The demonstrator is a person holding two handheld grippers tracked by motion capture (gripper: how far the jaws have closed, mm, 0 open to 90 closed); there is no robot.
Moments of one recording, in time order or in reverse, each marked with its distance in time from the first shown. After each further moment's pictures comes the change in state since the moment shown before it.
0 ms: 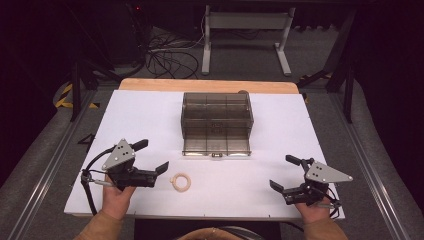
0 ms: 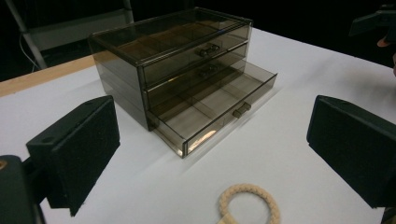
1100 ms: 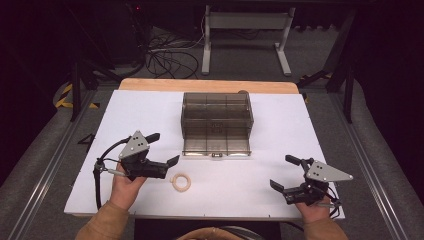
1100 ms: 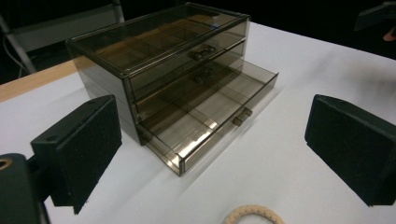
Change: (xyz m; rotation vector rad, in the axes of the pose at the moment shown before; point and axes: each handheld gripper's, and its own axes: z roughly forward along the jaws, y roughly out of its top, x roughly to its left) left arm 0.004 0.011 0.030 0.034 -0.042 0.046; right arm -0.002 -0.001 0.000 -0.008 0.017 0.023
